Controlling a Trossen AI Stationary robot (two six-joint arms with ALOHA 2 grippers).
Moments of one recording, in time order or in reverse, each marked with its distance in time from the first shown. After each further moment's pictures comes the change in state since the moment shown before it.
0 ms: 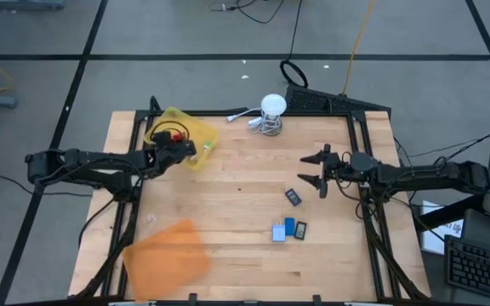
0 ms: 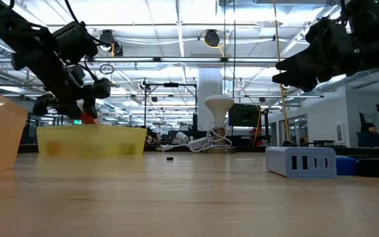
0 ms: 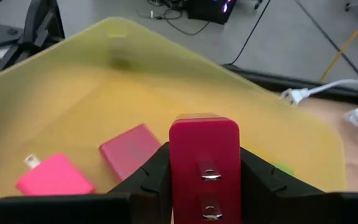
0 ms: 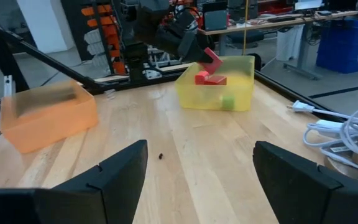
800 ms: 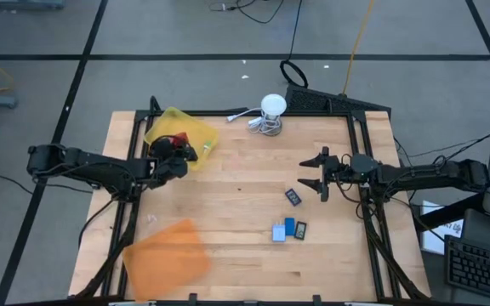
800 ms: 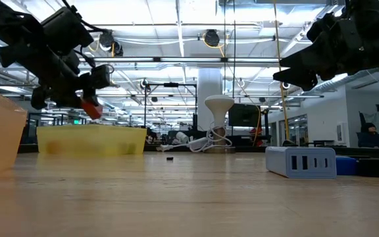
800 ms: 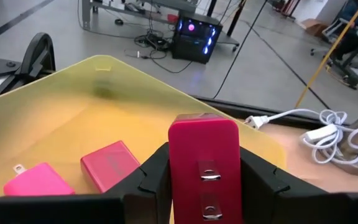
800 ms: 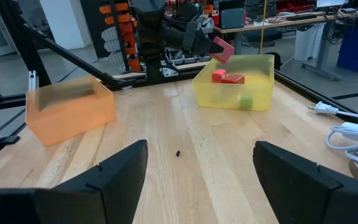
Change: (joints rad) left arm -0.226 0.000 0.000 0.010 -0.264 -0.104; right arm 0.039 0.000 0.000 0.000 -0.026 0.001
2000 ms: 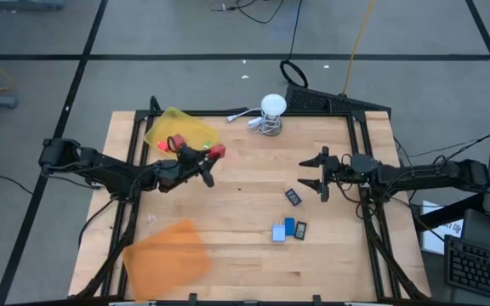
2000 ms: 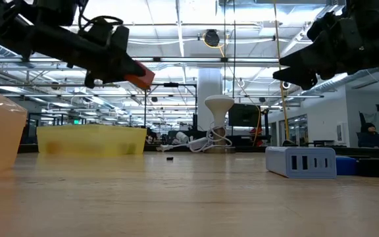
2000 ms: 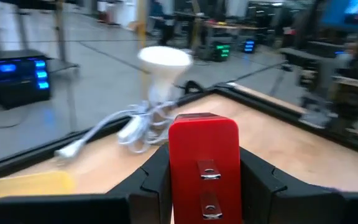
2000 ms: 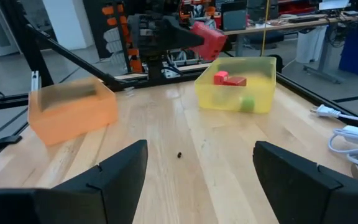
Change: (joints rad) left arm -0.128 0.166 -0.001 0.838 0.410 0.829; right arm 0.000 -0.001 0.000 0.007 -0.008 -0.008
